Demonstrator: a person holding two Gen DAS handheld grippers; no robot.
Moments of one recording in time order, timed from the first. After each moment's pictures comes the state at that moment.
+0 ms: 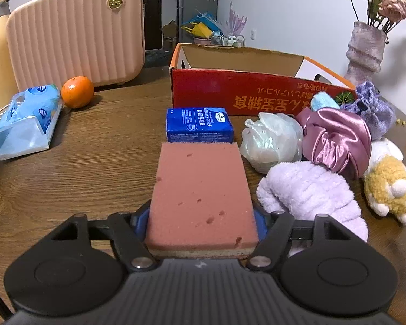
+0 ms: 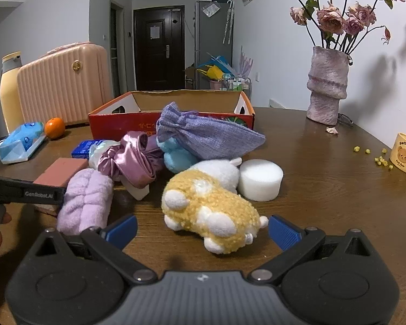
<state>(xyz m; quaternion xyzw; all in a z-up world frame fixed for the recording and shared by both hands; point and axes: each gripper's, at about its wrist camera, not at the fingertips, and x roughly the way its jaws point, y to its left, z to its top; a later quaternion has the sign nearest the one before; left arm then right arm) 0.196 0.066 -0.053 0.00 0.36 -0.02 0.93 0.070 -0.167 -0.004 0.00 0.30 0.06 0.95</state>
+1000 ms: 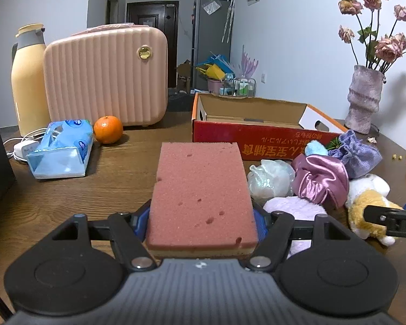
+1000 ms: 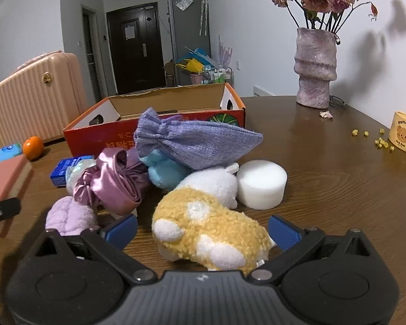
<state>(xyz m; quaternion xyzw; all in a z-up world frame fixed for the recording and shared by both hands) 0.147 0.077 -0.017 -0.02 0.27 0.01 0.96 0.115 -0.164 -0.010 0.05 0.32 0.02 0.94</state>
